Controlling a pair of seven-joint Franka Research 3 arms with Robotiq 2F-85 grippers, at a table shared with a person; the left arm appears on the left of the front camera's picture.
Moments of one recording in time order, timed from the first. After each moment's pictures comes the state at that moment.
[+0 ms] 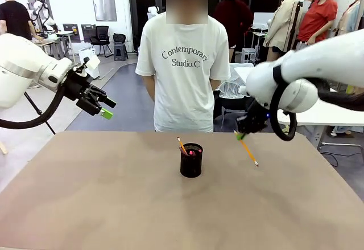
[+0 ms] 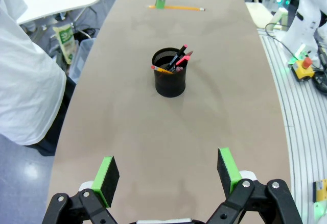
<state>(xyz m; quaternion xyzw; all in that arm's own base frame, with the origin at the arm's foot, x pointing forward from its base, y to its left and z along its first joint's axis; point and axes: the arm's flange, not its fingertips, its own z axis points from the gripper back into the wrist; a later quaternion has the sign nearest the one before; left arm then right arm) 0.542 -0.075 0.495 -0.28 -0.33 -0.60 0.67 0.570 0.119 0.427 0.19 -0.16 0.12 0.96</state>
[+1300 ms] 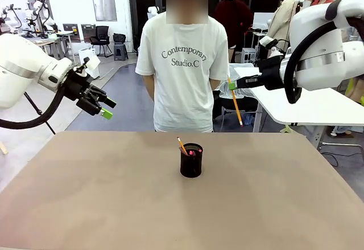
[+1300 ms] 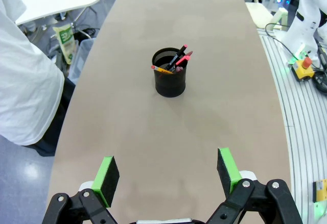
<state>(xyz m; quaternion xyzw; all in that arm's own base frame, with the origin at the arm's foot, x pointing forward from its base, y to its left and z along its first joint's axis) 0.542 -0.075 0.495 -0.28 -0.33 -0.60 0.67 0.535 0.100 0.511 0.30 -0.45 0.24 0.80</state>
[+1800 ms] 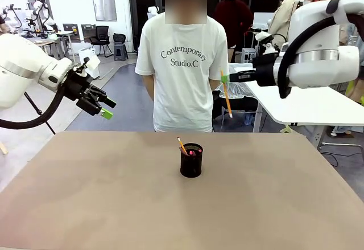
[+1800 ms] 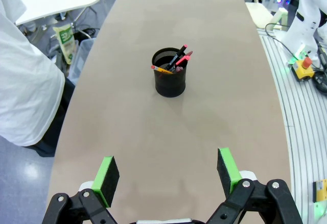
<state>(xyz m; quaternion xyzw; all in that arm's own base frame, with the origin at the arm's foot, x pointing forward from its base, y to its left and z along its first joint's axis) 0.542 -0.075 0.495 -0.28 -0.33 -0.60 0.67 0.538 0.126 0.518 0.32 -0.52 0.28 0.74</state>
